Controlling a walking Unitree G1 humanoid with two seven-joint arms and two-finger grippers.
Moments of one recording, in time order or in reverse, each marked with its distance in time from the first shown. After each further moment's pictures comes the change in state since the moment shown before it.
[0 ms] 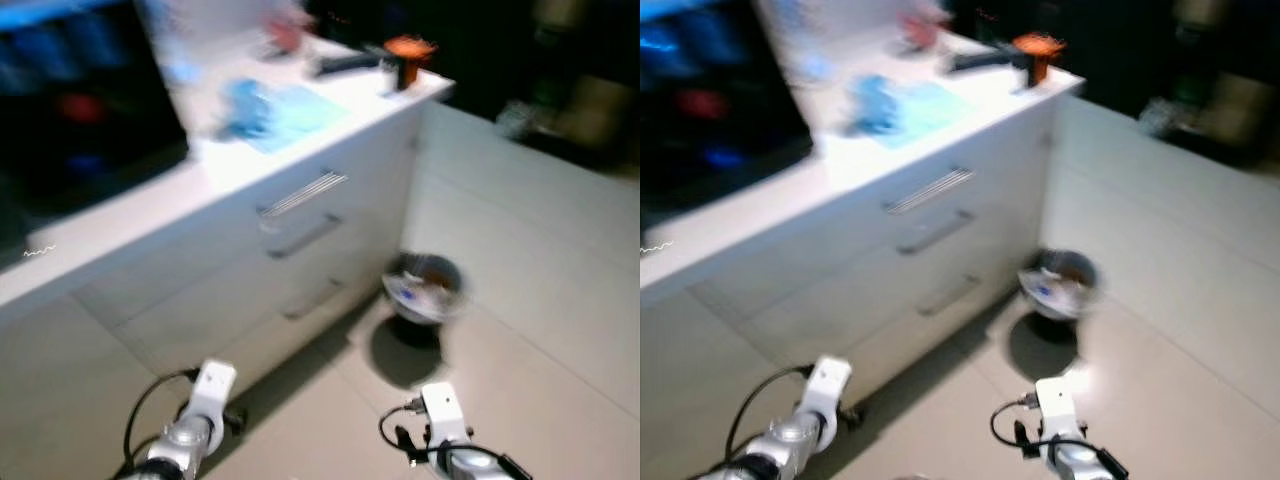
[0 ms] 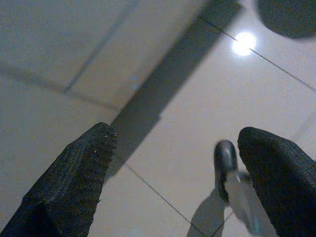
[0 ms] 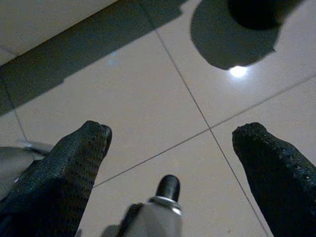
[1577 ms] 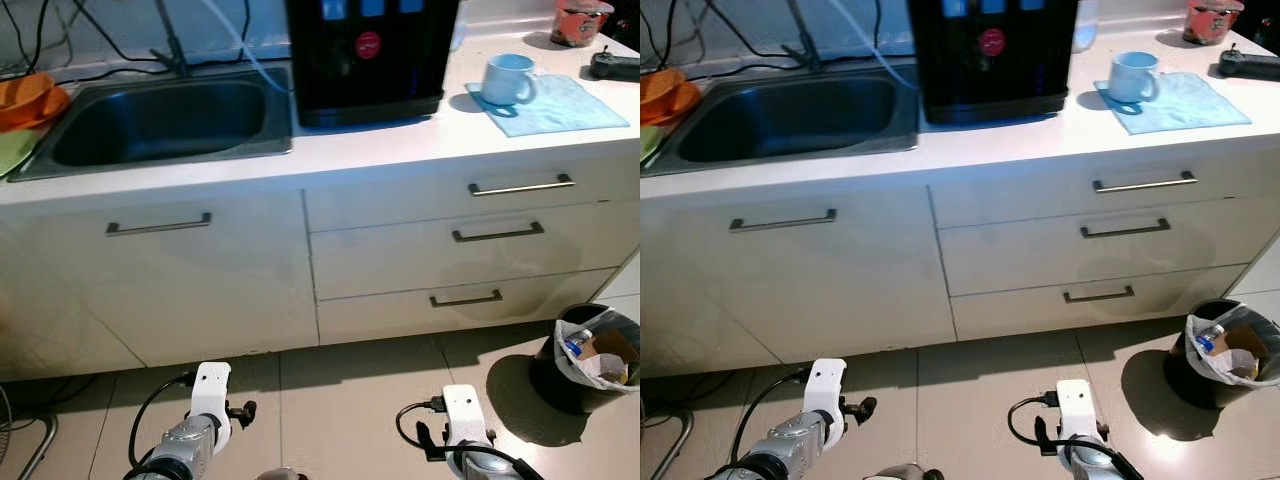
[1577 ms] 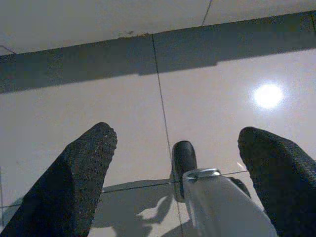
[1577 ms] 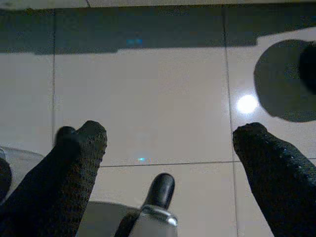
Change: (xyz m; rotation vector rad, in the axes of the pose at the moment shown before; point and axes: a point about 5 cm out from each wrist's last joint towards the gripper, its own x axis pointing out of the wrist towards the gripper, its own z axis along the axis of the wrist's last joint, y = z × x) left arm 0.000 -0.008 -0.006 -0.209 0.012 -0.038; right arm -0.003 -0.017 -0.002 0.015 -0.018 -0.118
